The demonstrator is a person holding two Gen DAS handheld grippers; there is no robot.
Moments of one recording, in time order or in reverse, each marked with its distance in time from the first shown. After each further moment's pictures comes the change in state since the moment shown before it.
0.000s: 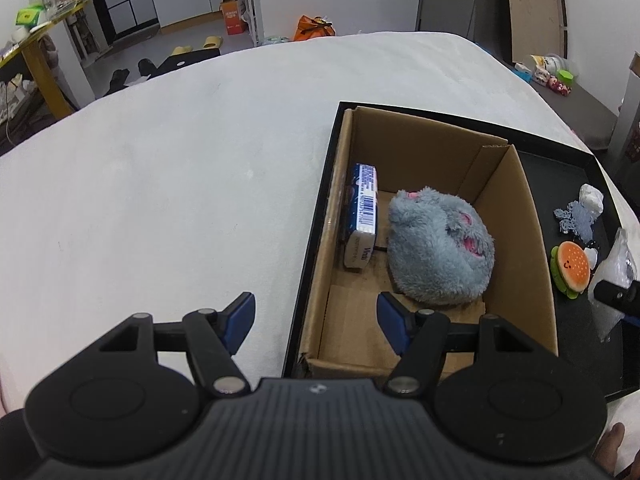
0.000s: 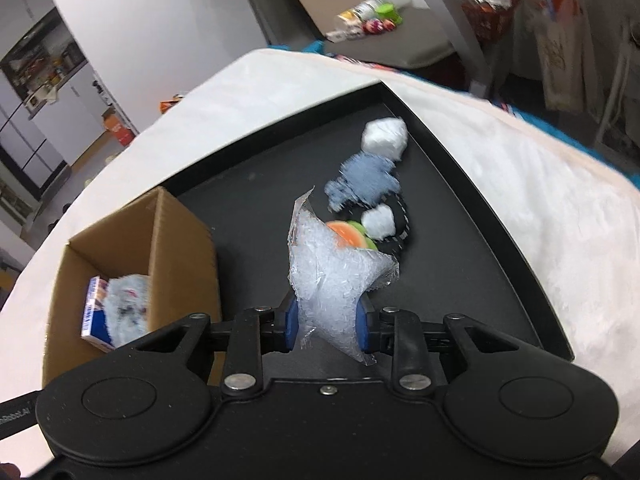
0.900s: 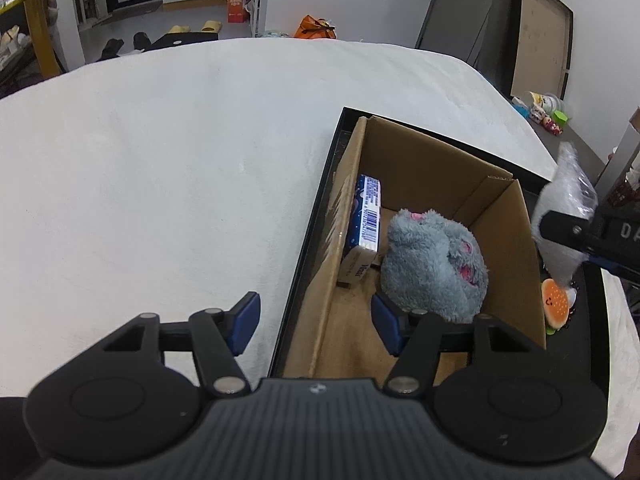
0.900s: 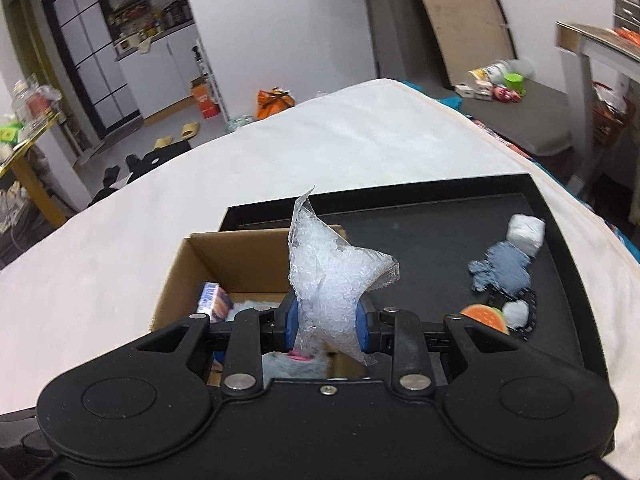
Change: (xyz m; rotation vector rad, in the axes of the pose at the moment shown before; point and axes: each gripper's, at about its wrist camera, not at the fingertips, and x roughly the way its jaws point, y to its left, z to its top) left arm 0.017 0.027 0.003 -0.134 -0.010 -0.122; right arm -0.011 0.116 0.022 -0.291 -0.049 0.134
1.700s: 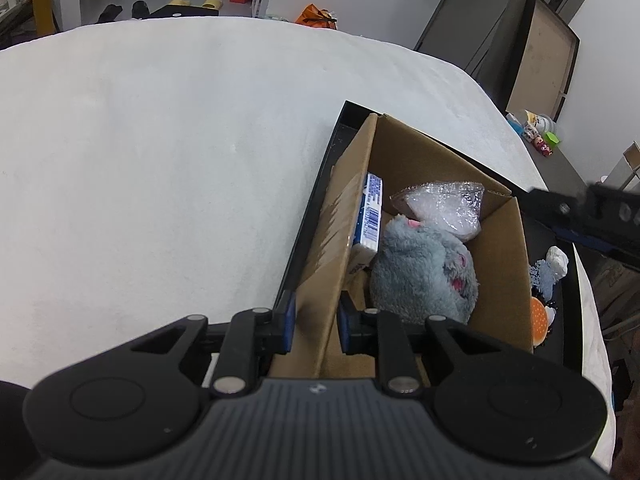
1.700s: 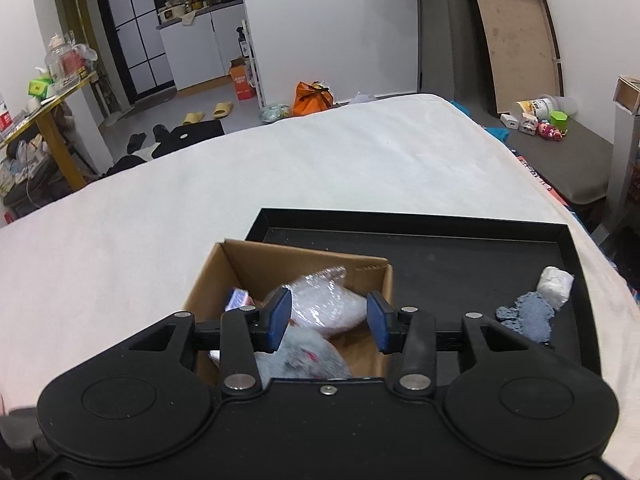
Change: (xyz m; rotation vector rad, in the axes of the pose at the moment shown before) left arm 0.011 0.017 0.002 -0.096 0.031 -0.092; right arm 0.005 0.025 0.019 -0.158 0.015 0.038
